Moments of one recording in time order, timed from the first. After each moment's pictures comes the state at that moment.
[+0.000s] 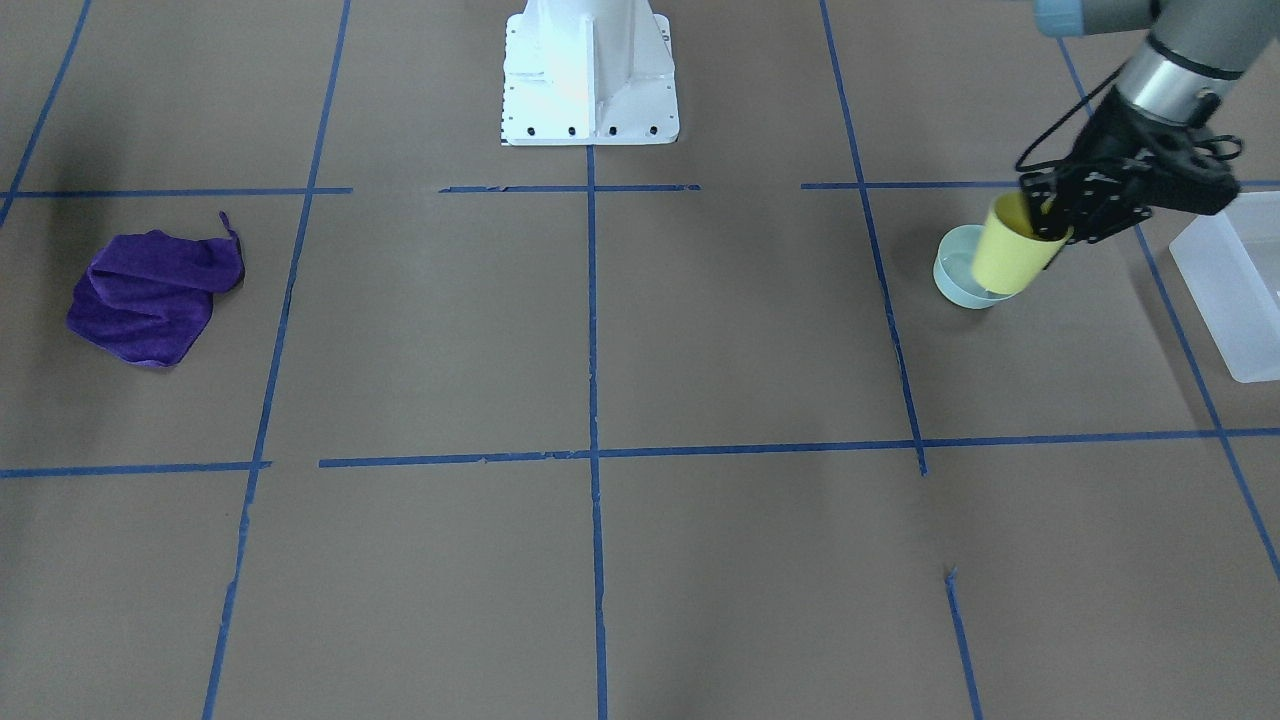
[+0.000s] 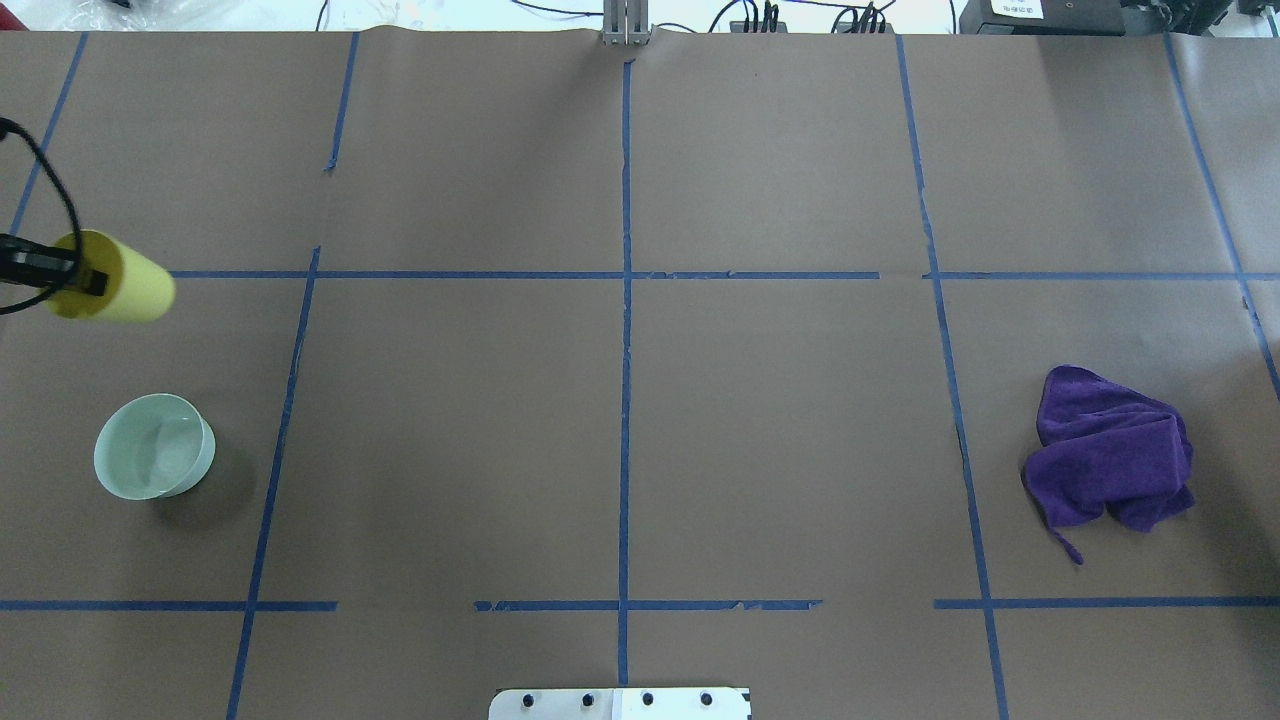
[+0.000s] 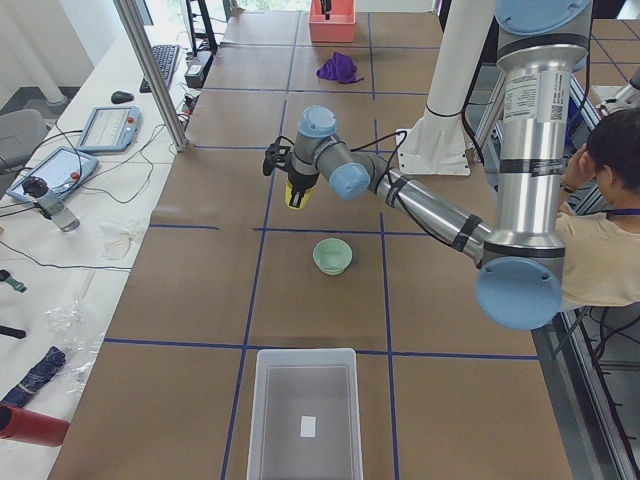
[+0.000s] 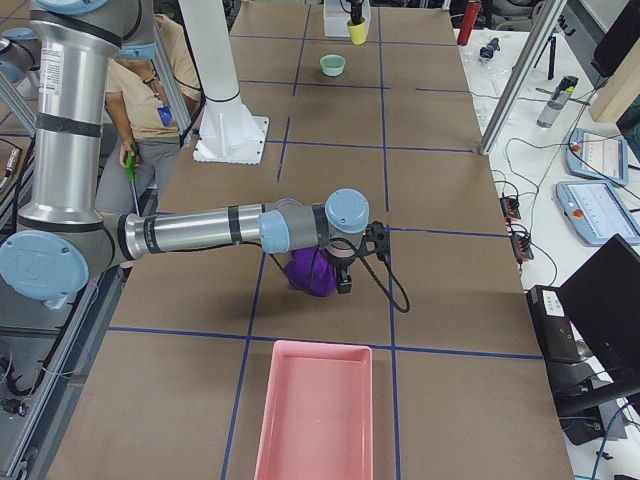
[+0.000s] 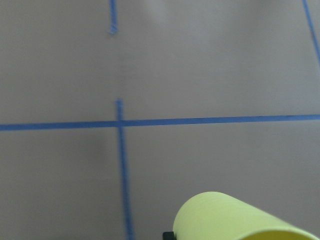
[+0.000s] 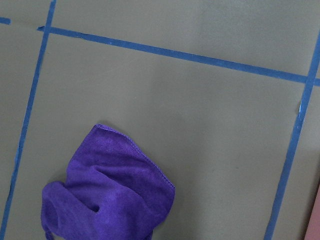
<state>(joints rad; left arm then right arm) -1.11 -1.50 -2.05 -1.88 -2.18 -0.58 1.41 -1.73 1.87 -1.52 2.49 0.03</state>
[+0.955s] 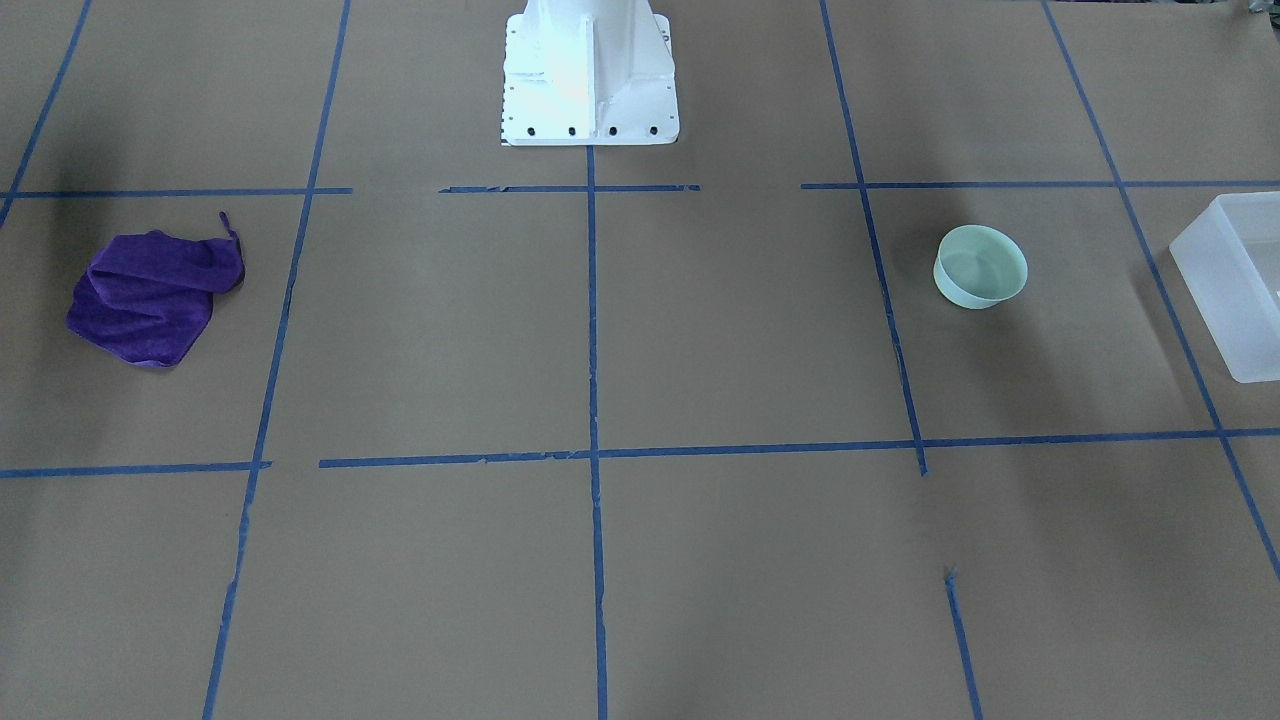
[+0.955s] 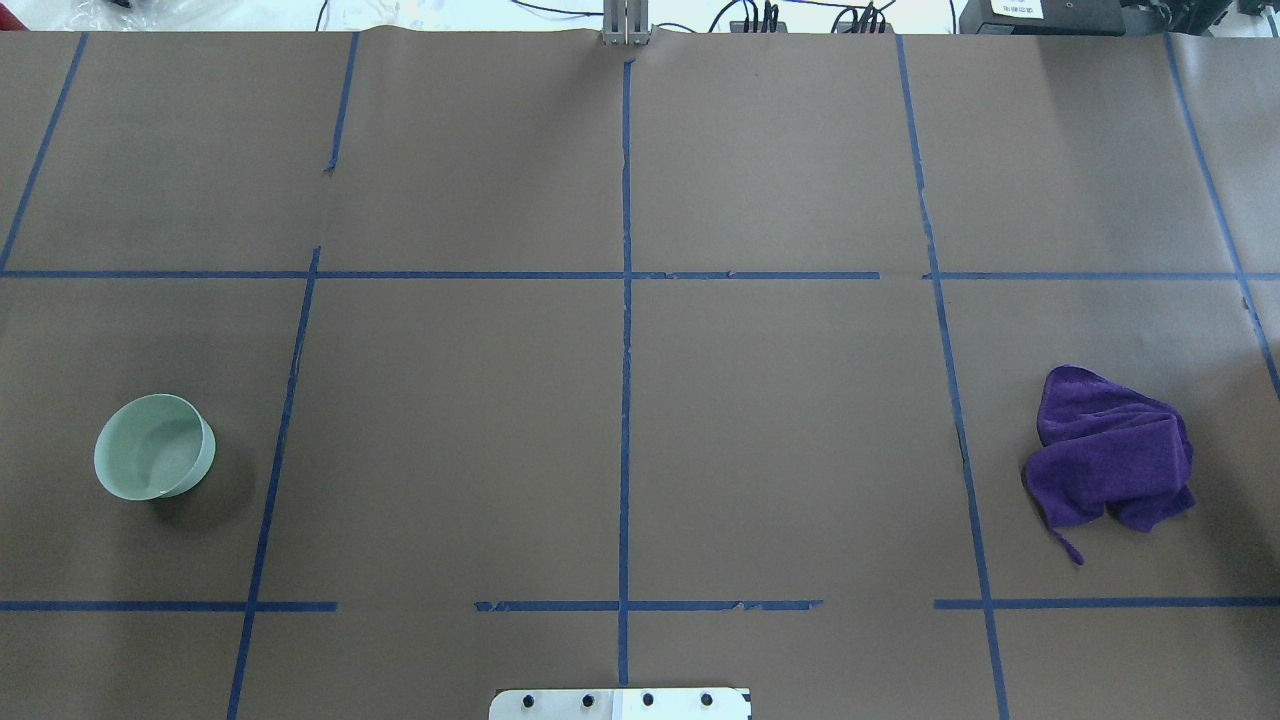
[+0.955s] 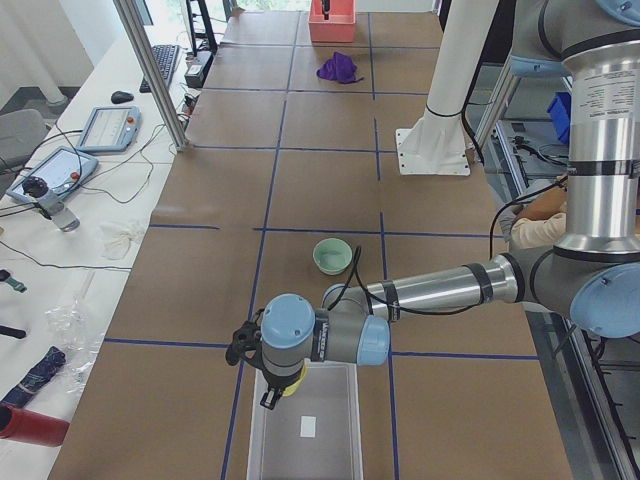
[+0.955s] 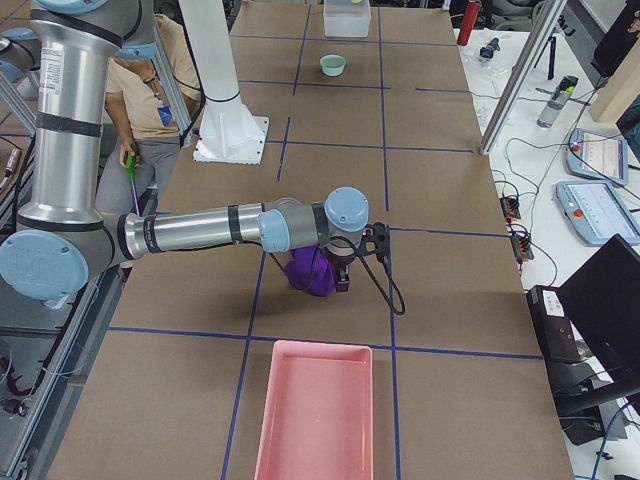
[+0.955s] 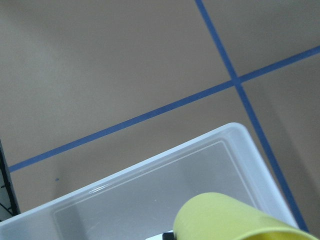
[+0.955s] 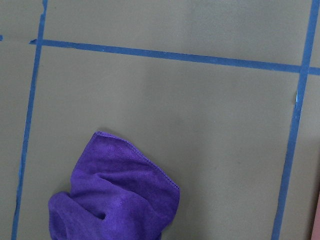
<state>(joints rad) -1.67 -1.50 -1.39 -1.90 -2.27 0.36 1.40 -1.73 1.87 -1.51 2.49 0.13</state>
